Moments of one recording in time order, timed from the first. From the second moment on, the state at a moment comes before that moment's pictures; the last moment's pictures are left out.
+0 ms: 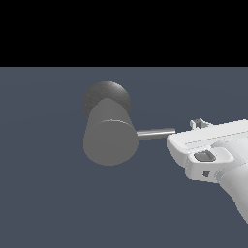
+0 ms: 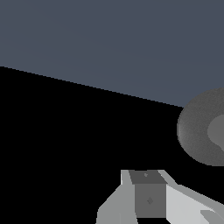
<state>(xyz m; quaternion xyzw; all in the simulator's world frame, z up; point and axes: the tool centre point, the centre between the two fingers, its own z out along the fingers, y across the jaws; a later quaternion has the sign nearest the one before) -0.088 -0.203 0.146 -0.10 0.64 -0.06 0.76</state>
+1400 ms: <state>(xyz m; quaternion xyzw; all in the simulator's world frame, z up) -0.098 -0.123 0.094 -0.06 0.70 0.05 0.71</state>
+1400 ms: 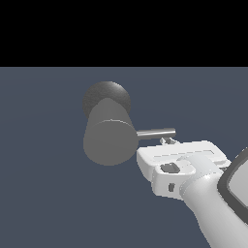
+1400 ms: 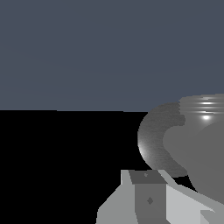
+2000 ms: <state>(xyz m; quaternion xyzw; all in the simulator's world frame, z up) -0.098 -0.127 0.124 -0.06 0.71 0.05 0.70</state>
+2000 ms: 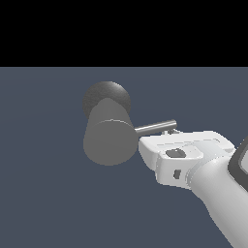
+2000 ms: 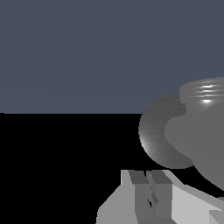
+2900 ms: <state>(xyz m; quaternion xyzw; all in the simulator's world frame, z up) -0.102 -0.119 0.158 -0.05 0.72 0.05 0.69</state>
